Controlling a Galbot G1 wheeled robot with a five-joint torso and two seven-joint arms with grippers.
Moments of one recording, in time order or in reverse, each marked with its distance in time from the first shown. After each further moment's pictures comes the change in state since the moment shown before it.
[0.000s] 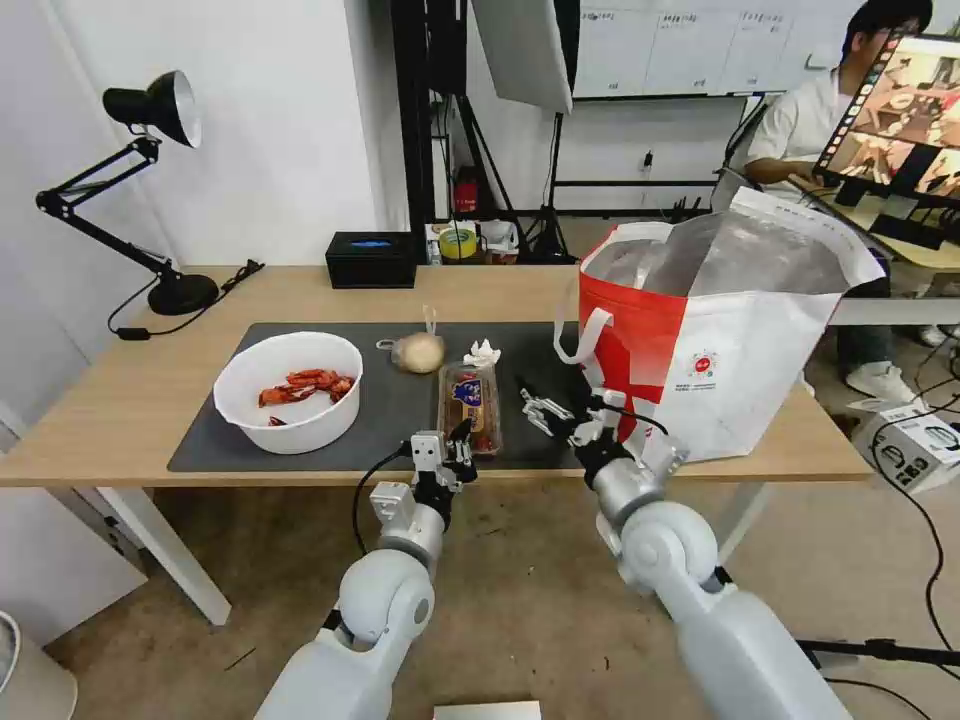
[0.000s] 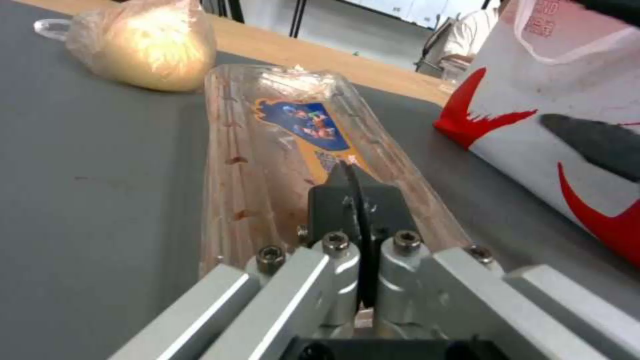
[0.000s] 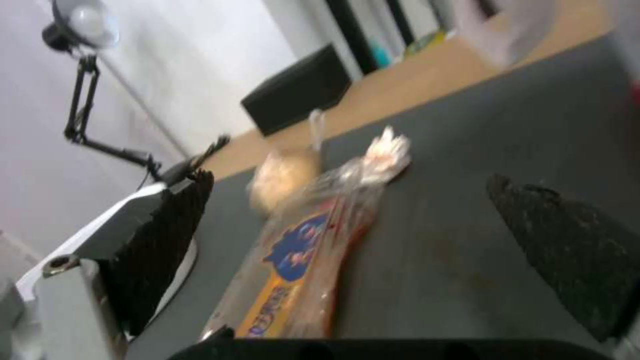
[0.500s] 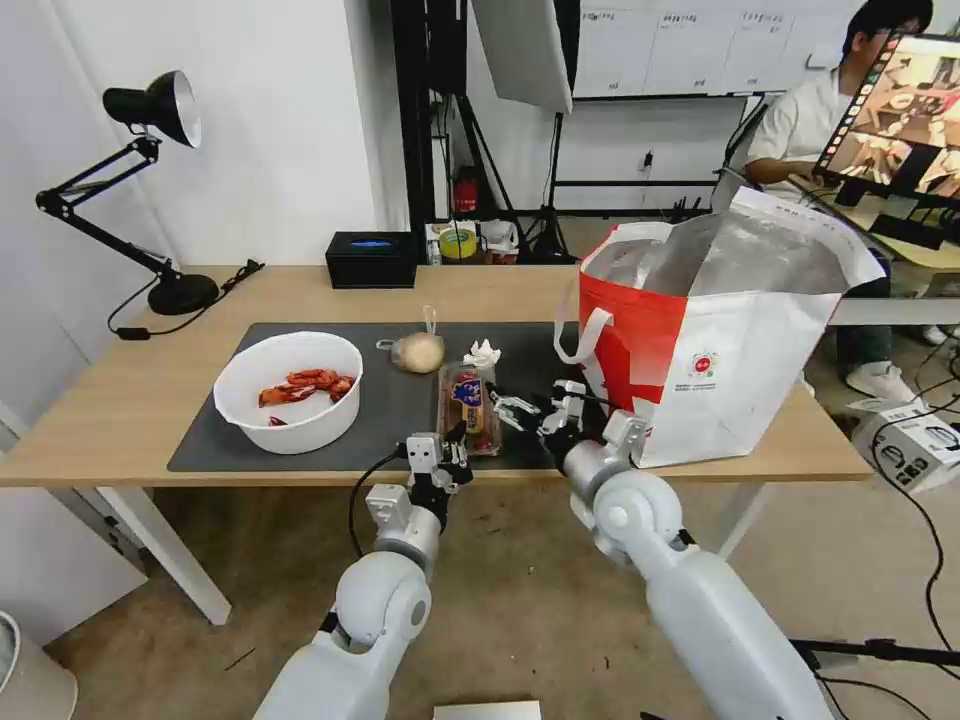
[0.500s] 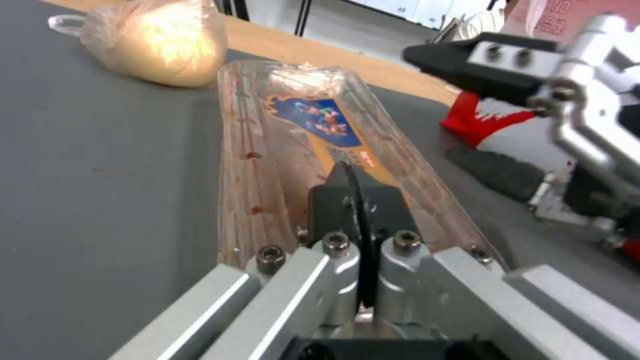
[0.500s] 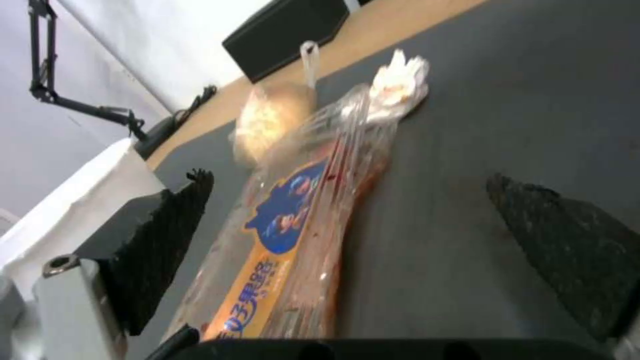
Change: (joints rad) left arm 0.014 -0.002 -0.009 0.001 -0.001 -0.004 0.001; right arm 0.107 0.060 -0.067 -0.131 0.038 -0.091 0.040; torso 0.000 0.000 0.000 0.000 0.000
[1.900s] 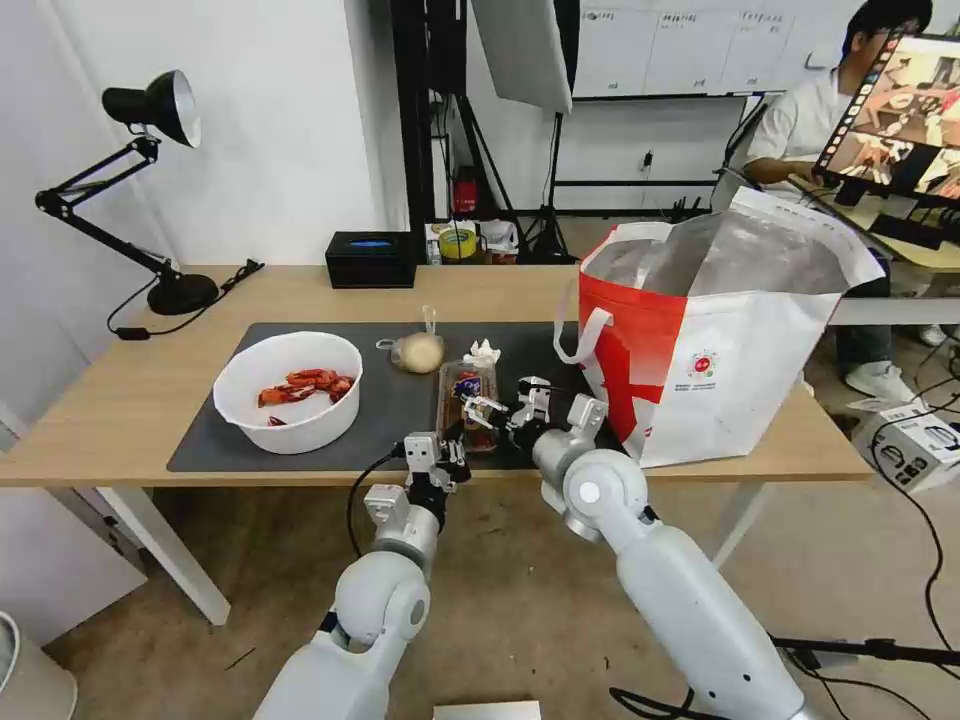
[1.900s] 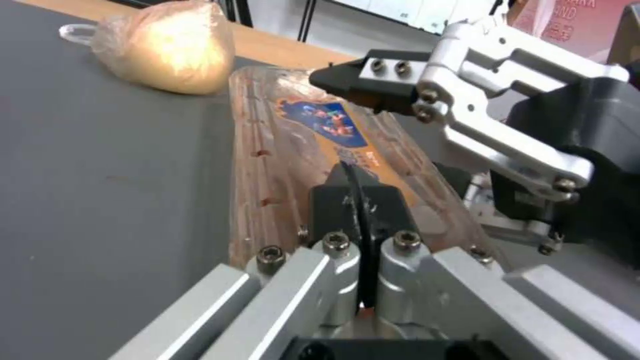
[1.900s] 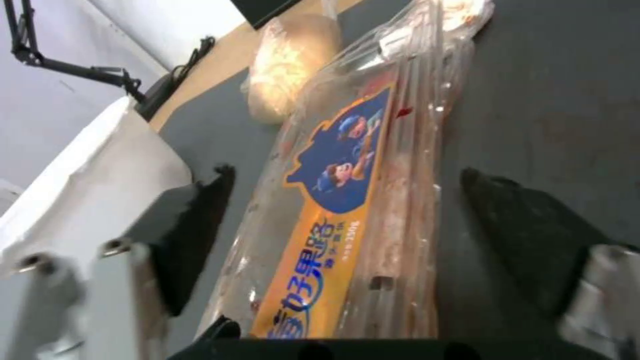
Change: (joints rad) left arm 0.000 0.000 -0.010 0.006 0.009 -0.019 0.005; right arm 0.094 0.045 -0.066 -0.040 0.107 -0.115 0.116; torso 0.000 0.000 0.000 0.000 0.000
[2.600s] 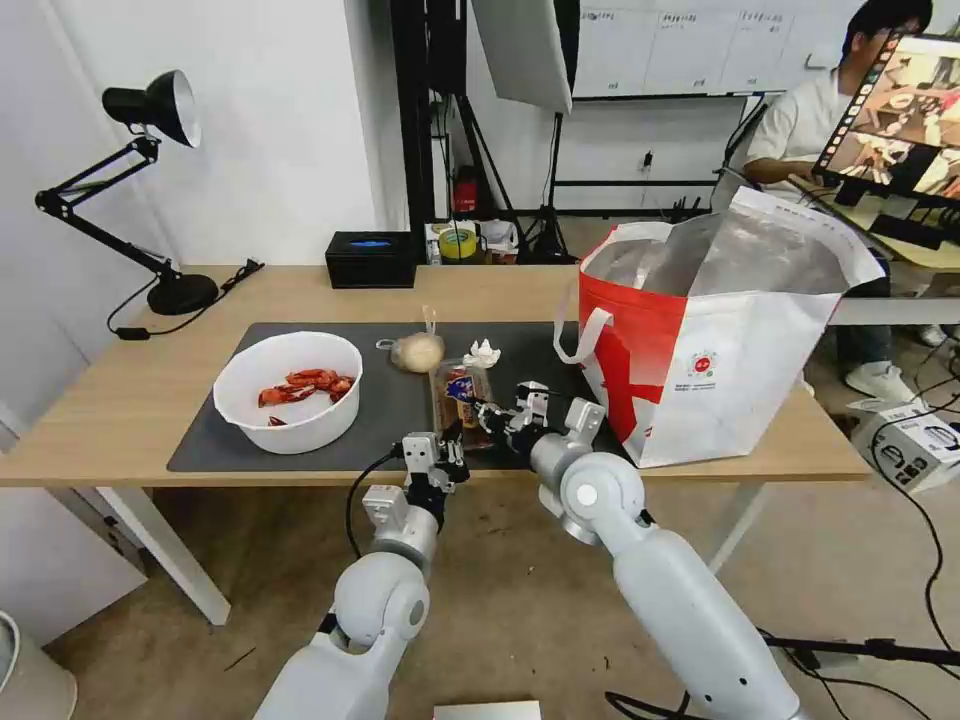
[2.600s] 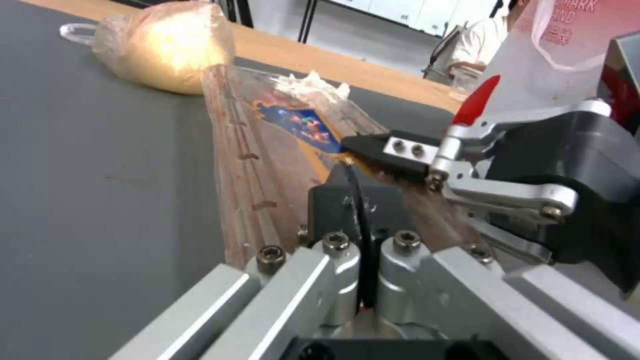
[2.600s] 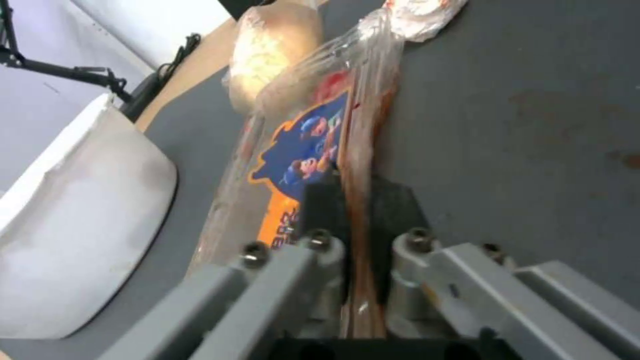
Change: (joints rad) left arm 0.003 -0.007 -0.002 -0.002 0.000 -0.001 0.000; right arm -0.017 0.006 0.012 -0.001 0.004 -0.006 0.021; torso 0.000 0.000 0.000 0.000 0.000
